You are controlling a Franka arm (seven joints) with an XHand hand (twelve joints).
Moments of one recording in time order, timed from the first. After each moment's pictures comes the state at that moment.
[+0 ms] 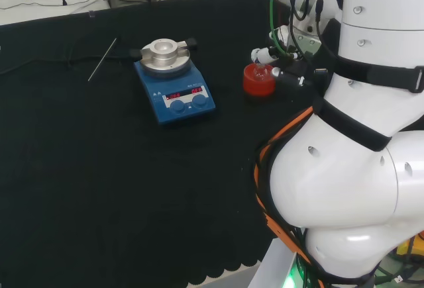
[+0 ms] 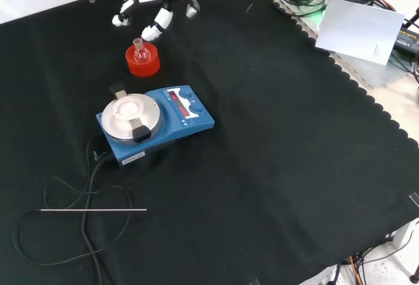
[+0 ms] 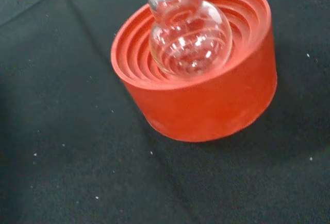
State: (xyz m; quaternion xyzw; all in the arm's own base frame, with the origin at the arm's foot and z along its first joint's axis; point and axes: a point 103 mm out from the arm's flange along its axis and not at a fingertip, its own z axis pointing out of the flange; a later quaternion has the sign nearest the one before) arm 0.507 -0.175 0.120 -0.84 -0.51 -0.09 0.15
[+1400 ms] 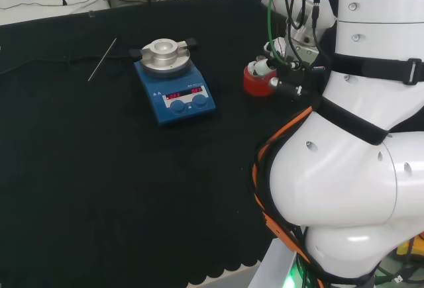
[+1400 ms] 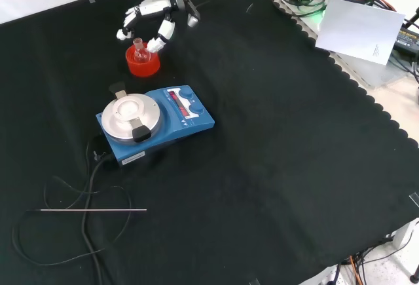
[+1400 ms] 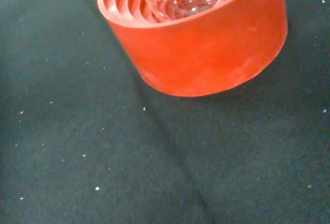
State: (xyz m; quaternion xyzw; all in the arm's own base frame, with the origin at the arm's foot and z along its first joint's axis) arm 0.509 -0.169 0.090 -0.83 -0.53 -0.08 0.17
